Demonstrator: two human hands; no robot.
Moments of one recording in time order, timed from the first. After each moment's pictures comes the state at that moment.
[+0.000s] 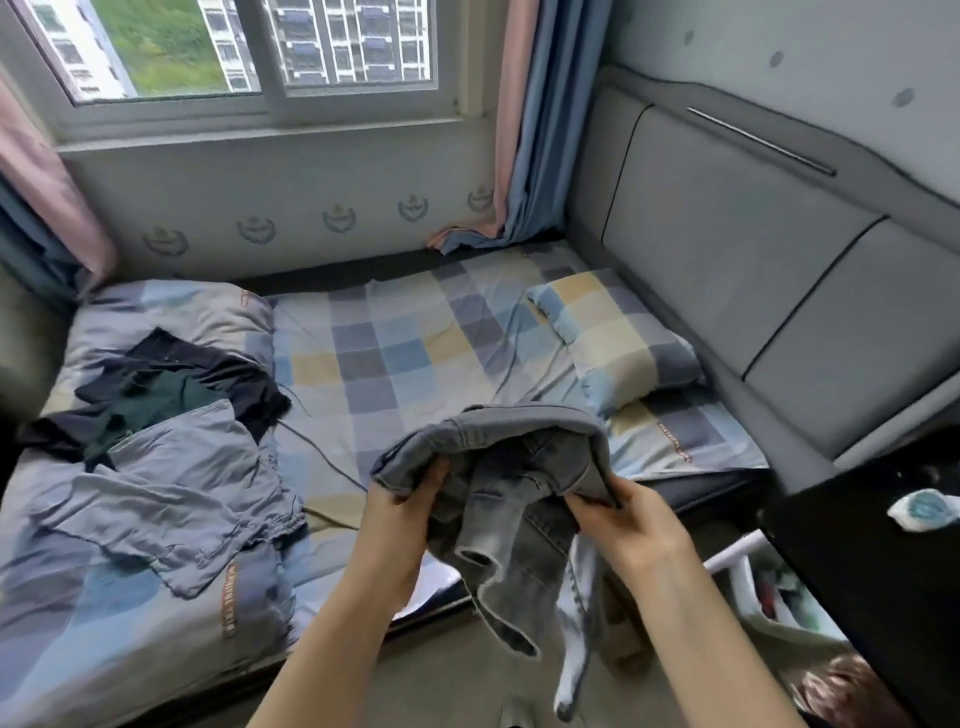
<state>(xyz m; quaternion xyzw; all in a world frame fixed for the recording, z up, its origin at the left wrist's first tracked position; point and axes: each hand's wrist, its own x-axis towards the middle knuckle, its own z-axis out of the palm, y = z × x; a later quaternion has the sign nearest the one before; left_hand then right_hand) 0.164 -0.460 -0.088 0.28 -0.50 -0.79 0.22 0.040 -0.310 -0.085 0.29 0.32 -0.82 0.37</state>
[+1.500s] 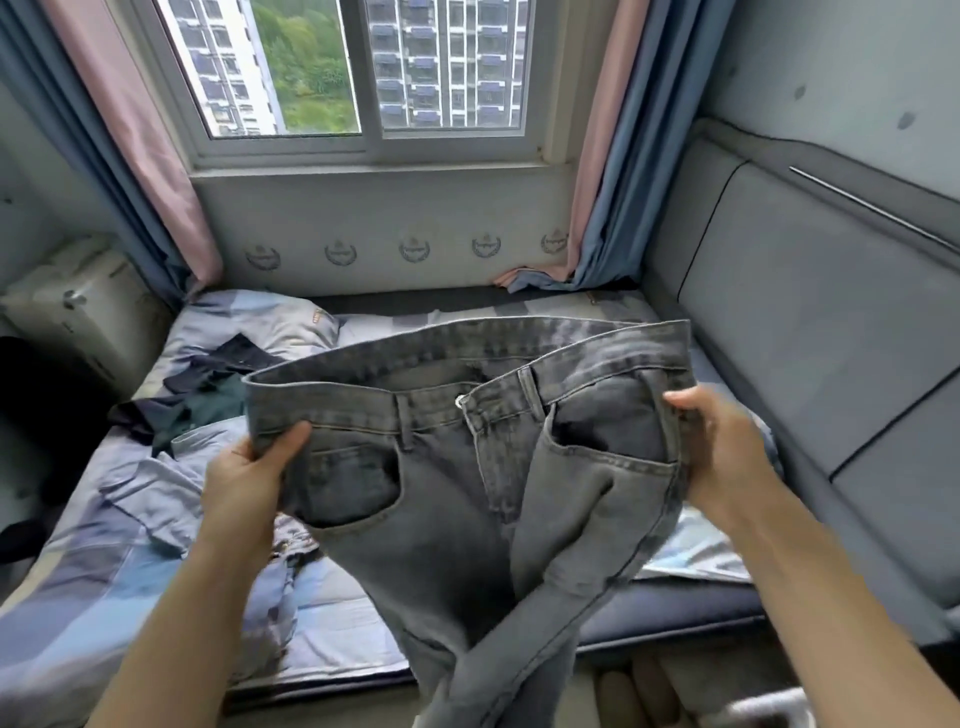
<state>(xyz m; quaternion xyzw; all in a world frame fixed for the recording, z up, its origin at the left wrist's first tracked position) 0.147 -0.575 -0.077 0.44 -0.48 -0.64 0.42 -0.122 -0.325 -0.015 -0.11 0.54 -0.75 0.36</state>
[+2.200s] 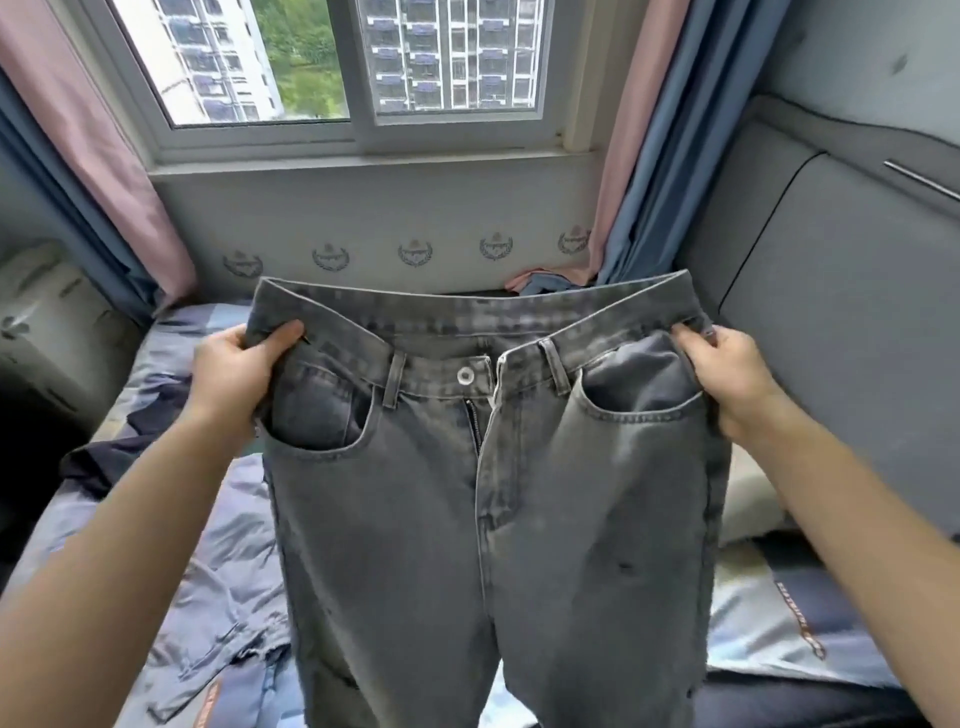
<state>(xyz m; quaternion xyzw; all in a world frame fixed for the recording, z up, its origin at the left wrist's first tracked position) -0.033 -0.823 -0.049 0.42 -0.59 -0.56 0.40 -0.329 -0.535 -0.042 -0.15 0.73 -0.64 0.19</state>
